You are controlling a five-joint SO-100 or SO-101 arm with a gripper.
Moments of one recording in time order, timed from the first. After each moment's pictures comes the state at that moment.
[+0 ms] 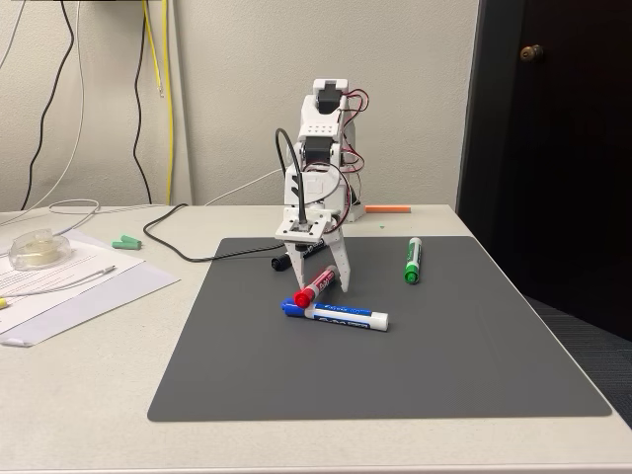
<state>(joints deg) 3.0 68.8 85.2 49.0 -83.8</state>
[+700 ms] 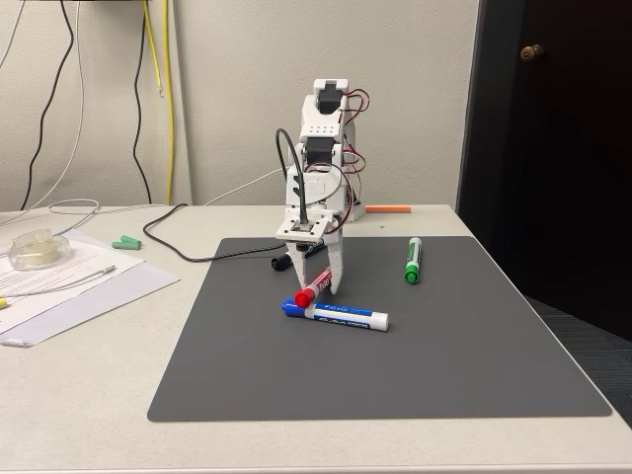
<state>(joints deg) 2.5 68.8 85.2 48.2 -83.1</state>
